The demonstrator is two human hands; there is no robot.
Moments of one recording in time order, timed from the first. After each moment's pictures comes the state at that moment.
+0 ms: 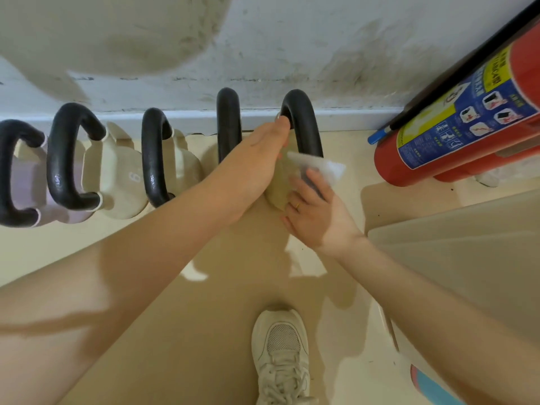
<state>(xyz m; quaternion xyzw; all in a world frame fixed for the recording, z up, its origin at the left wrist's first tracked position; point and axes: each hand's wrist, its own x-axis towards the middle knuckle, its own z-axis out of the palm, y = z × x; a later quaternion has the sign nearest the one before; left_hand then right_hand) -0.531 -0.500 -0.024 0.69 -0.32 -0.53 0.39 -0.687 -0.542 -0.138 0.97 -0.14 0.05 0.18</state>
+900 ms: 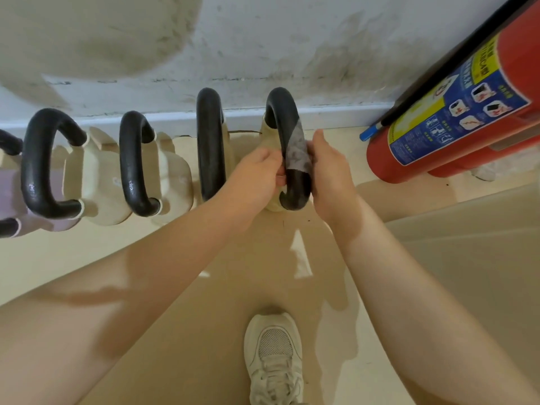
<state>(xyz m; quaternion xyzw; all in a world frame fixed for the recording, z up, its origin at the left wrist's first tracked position) -0.561 -0.513 -0.050 0.68 -0.25 -0.56 0.41 -0.654 -0.575 -0.074 0.43 -0.58 0.21 -0.66</state>
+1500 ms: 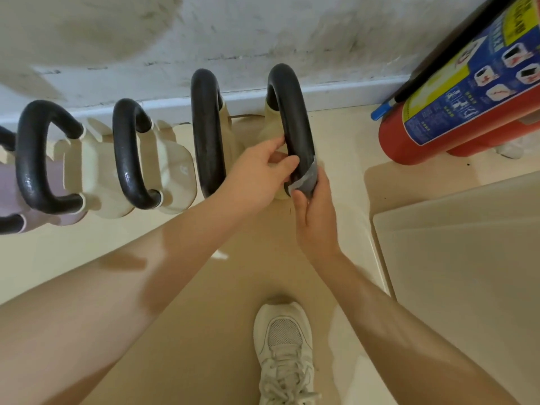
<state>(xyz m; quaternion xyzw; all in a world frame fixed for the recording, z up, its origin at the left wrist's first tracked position) -0.560 -0.509 -0.064 0.69 -0.37 -0.52 0.34 -0.682 -0.505 -0.146 0.65 -0.51 0.30 -0.48</state>
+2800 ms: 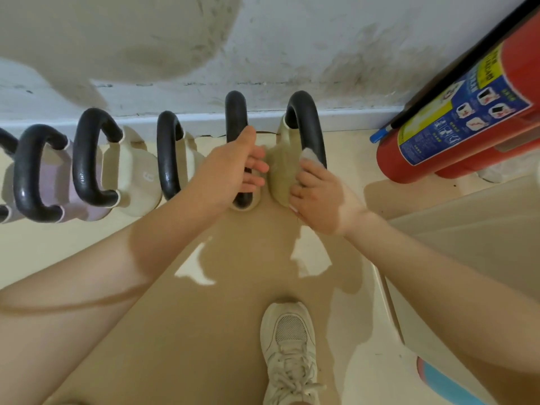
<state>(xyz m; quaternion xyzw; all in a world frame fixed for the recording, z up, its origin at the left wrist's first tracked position) -0.513 -0.474 -0.021 0.72 -0.25 -0.51 0.40 -0.678 -0.555 -0.113 0.98 -0.08 -0.13 0.14</state>
